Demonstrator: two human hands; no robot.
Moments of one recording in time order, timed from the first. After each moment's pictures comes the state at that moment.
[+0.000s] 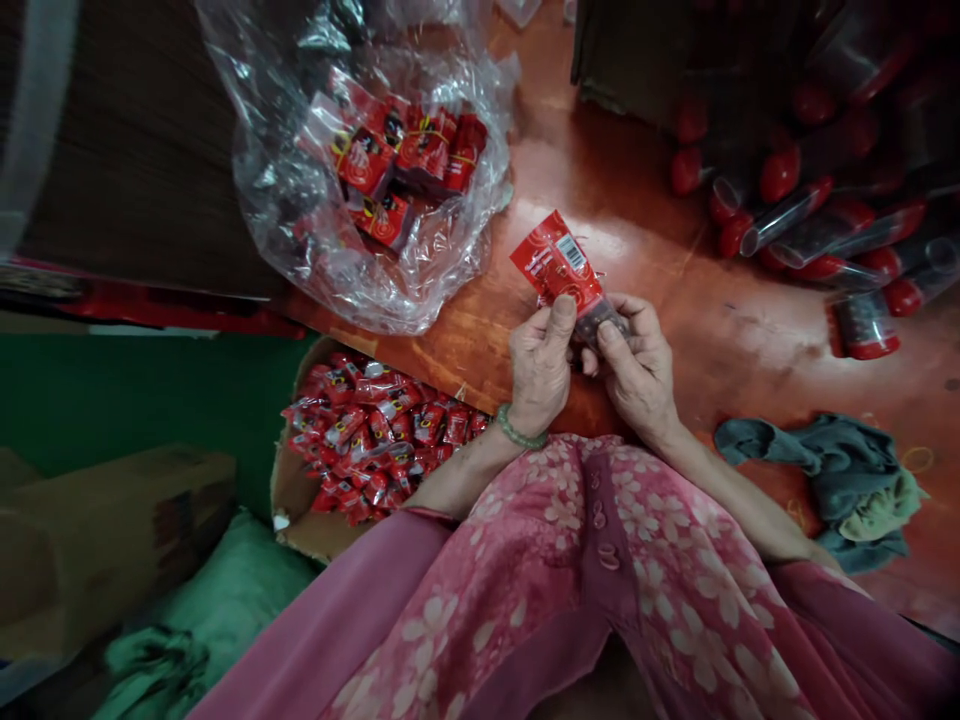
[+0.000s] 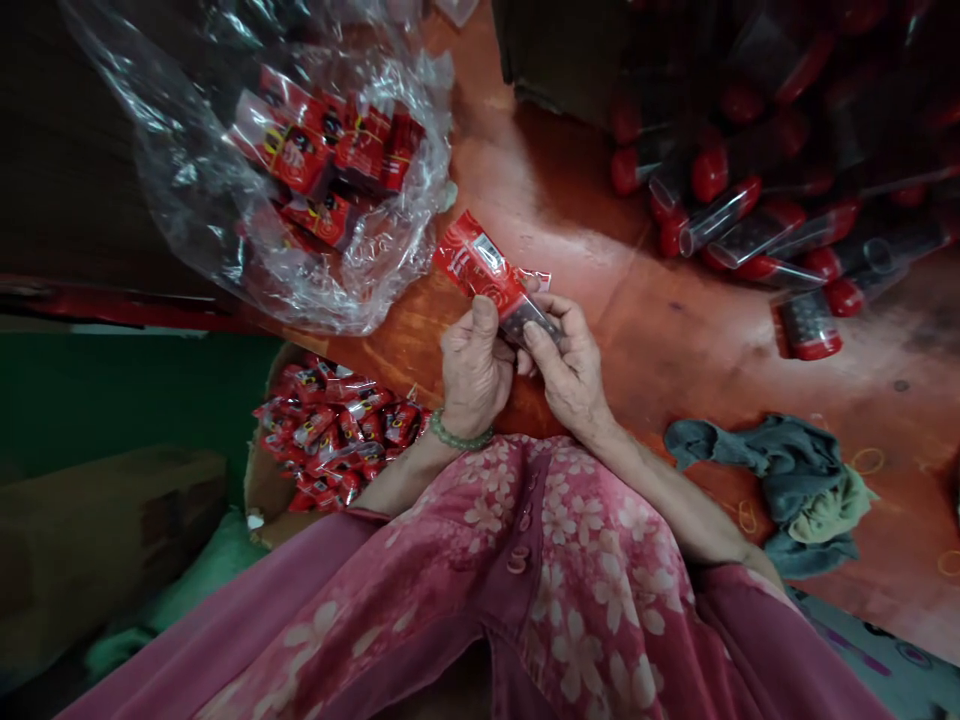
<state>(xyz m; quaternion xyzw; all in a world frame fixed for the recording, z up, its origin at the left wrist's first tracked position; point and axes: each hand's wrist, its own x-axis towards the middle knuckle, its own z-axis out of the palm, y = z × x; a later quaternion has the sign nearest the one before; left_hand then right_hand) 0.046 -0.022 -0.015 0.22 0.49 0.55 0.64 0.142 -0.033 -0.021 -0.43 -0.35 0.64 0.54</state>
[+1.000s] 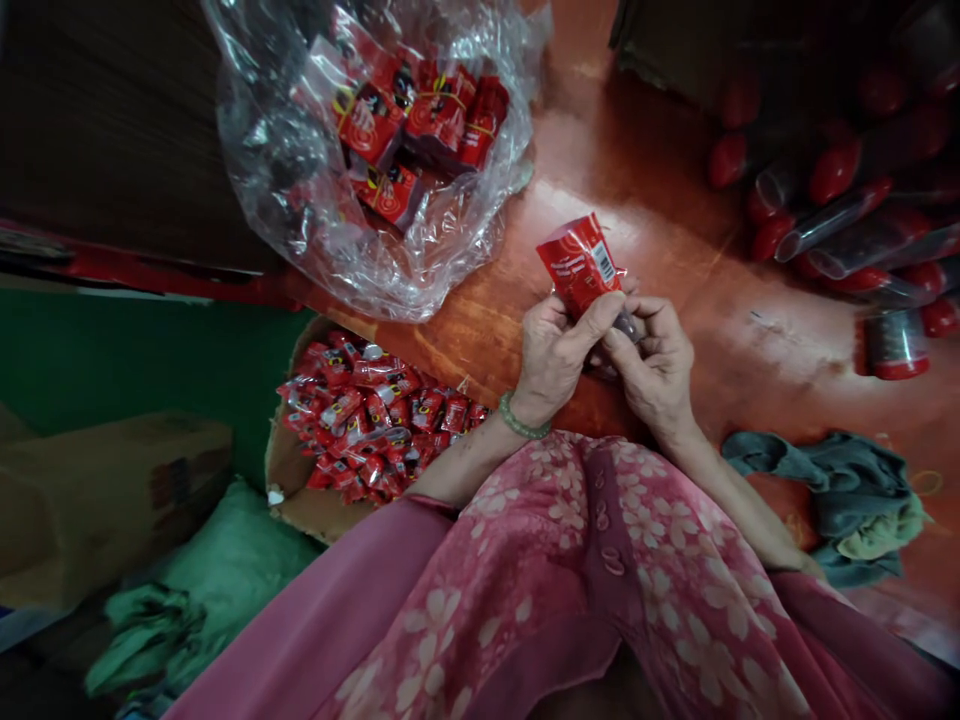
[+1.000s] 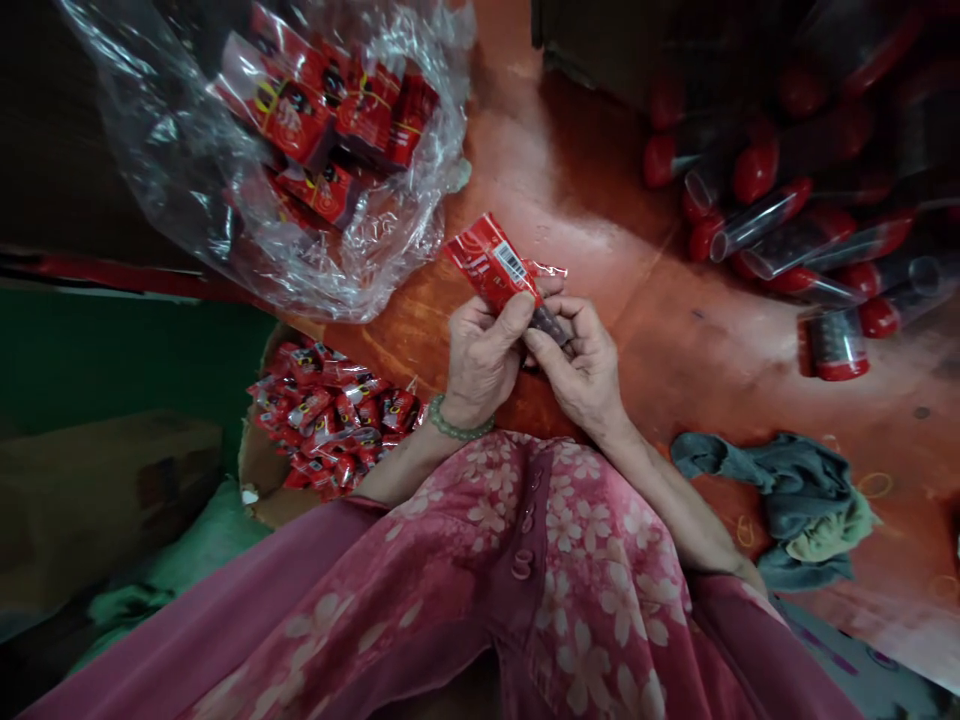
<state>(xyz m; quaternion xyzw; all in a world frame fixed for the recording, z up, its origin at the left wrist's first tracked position) 0.041 -0.012 -0.009 0.22 0.47 0.55 0.66 0.150 -0.026 -0.019 -0.46 -0.42 0.61 0.49</state>
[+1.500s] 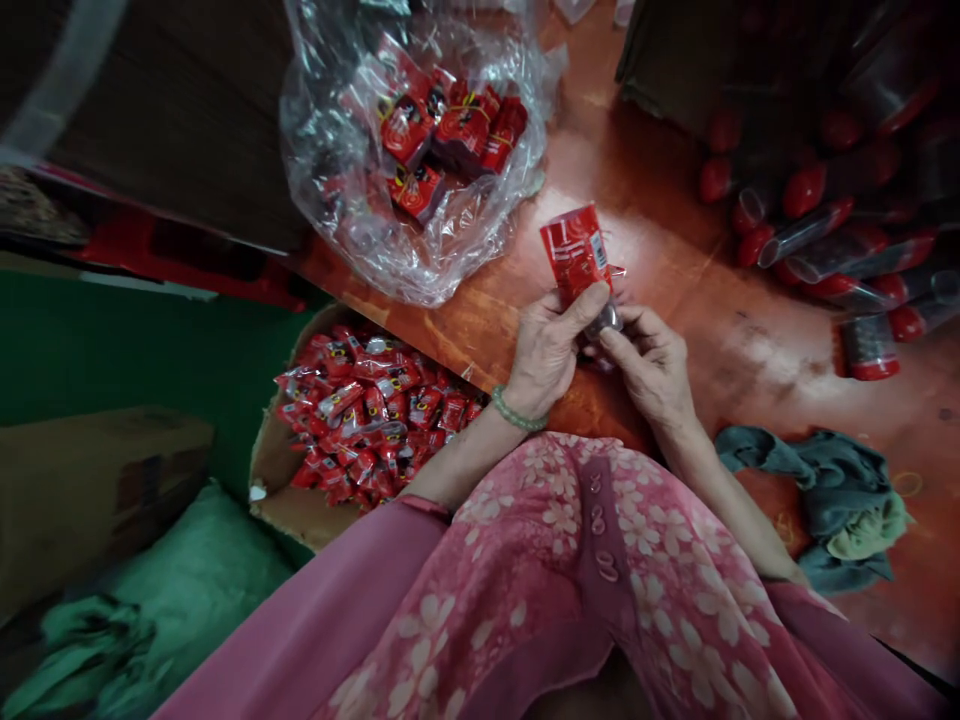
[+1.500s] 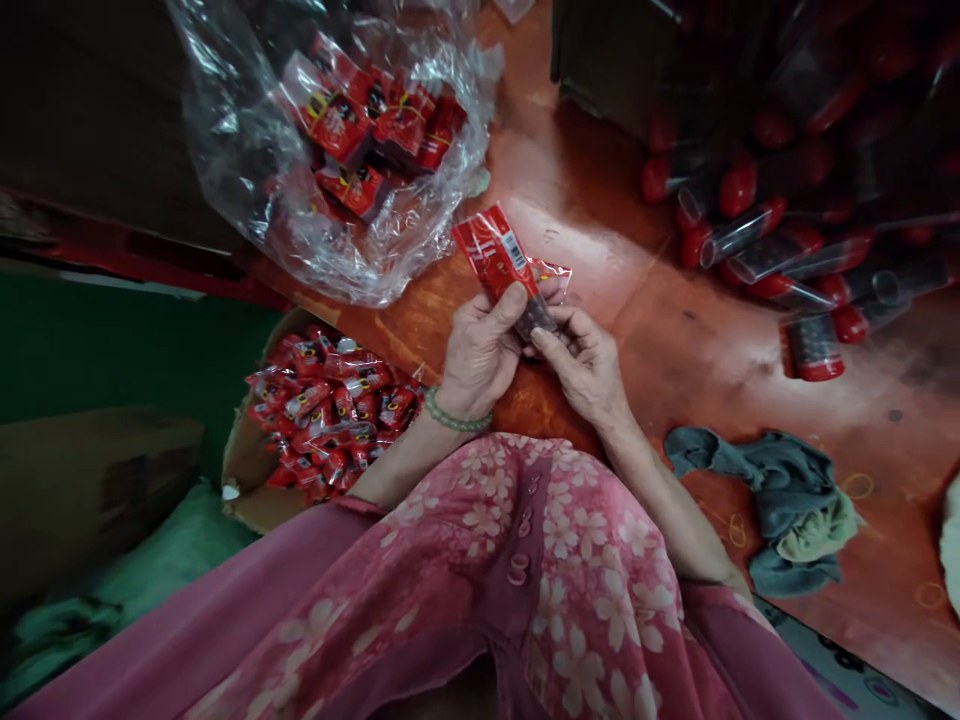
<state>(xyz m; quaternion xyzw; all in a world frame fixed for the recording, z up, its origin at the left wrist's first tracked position) 0.038 -0.017 -0.006 0.16 0.44 0.56 0.68 0.155 -0.031 -0.017 -0.46 -0.42 0.64 0.45</state>
